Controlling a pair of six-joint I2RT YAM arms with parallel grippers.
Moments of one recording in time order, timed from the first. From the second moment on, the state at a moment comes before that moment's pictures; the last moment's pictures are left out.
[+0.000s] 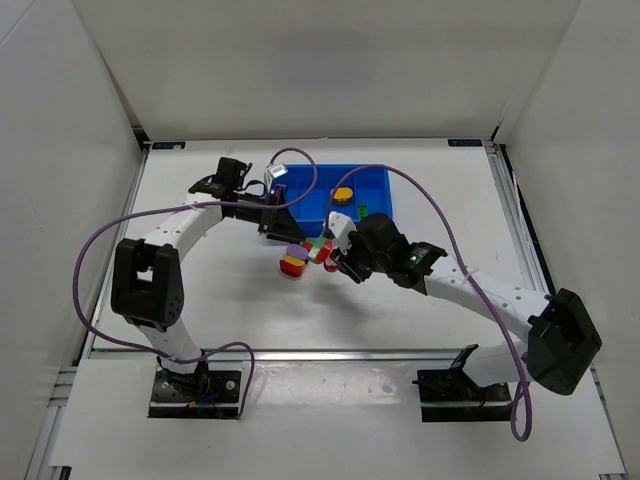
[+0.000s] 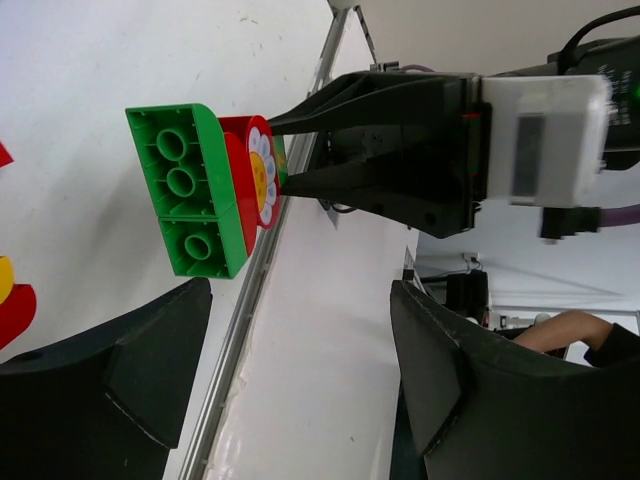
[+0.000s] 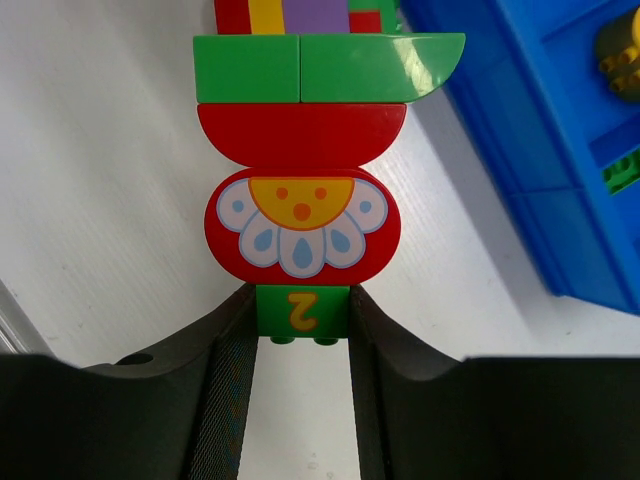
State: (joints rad) left arm -0.24 1.71 1.29 -0.63 1.25 -0.09; right arm 0.85 1.32 0.91 -0.31 -0.09 -0.25
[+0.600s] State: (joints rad) left arm -0.27 1.71 1.29 -0.63 1.18 -0.08; right arm 0.90 1.34 1.00 -0.26 -0.07 -0.26
